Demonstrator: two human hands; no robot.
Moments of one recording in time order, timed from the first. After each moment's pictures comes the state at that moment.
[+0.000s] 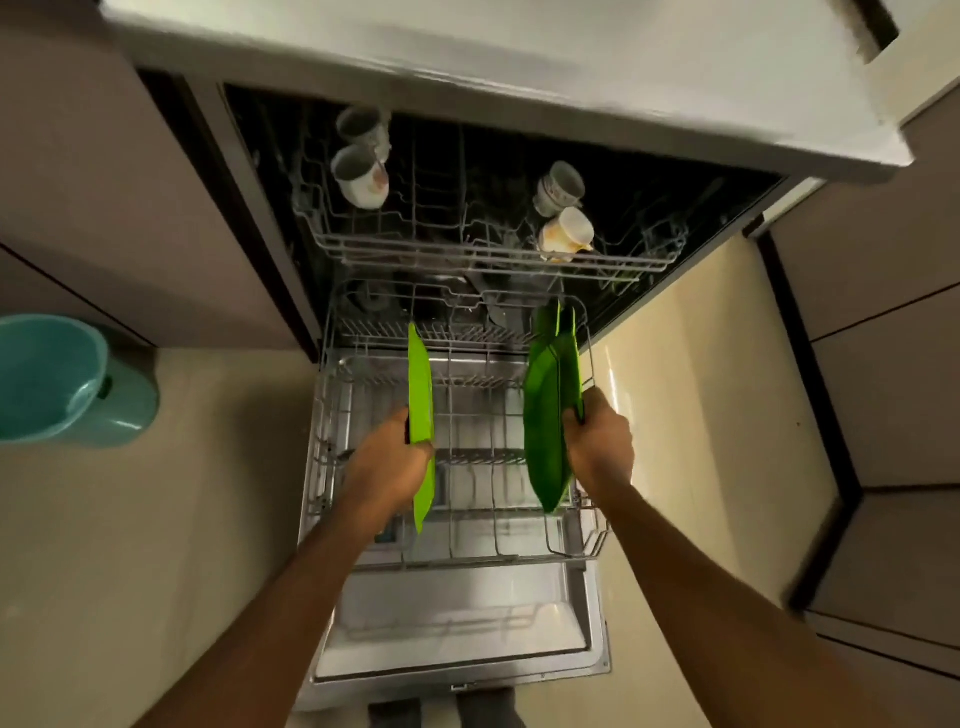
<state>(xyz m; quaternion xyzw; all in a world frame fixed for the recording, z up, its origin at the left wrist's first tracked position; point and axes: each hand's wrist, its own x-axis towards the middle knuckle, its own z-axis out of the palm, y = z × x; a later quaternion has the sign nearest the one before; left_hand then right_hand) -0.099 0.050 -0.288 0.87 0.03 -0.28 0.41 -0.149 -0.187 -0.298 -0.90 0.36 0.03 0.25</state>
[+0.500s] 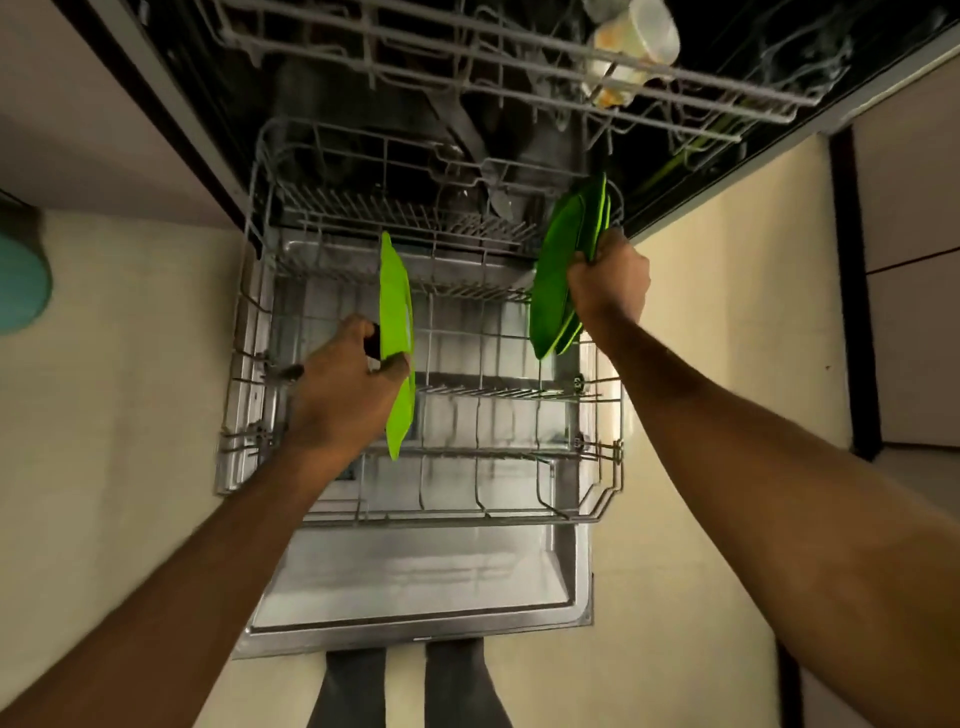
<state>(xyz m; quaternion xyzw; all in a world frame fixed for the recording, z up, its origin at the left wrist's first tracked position) -0.089 0.021 -0.389 0.86 0.06 -0.21 0.45 -0.042 -0.250 -0.413 -0.91 0.35 -0.03 0.21</state>
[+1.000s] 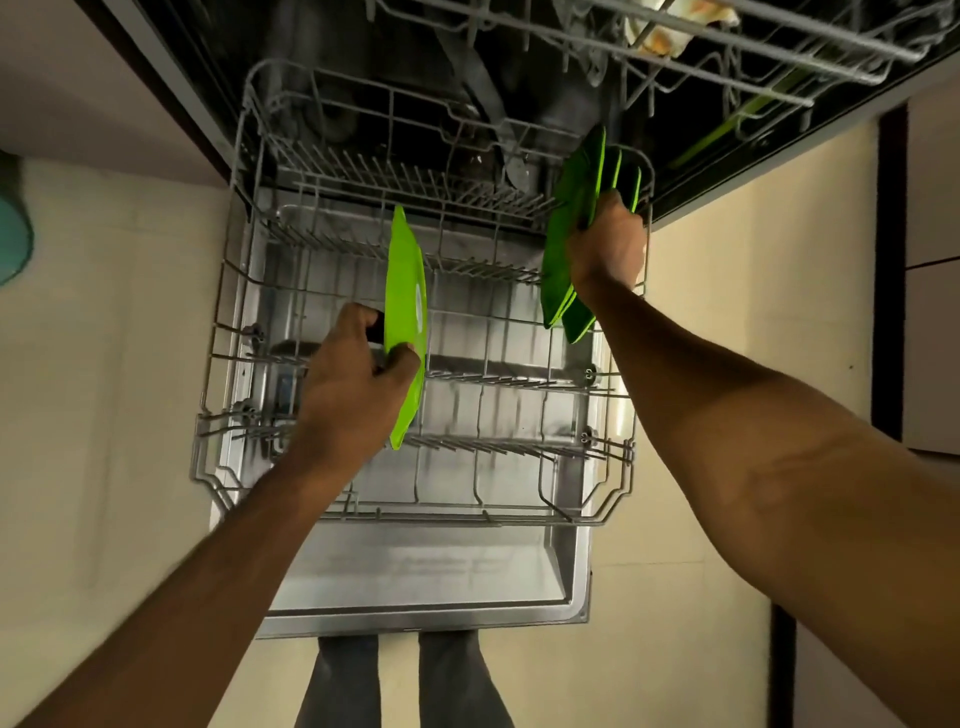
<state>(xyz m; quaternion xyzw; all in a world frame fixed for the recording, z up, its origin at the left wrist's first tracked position) -0.102 0.007 -0.408 0.84 0.08 -0.17 0.50 -0.003 -0.258 -0.465 -0.94 0.30 -0.01 0.15</state>
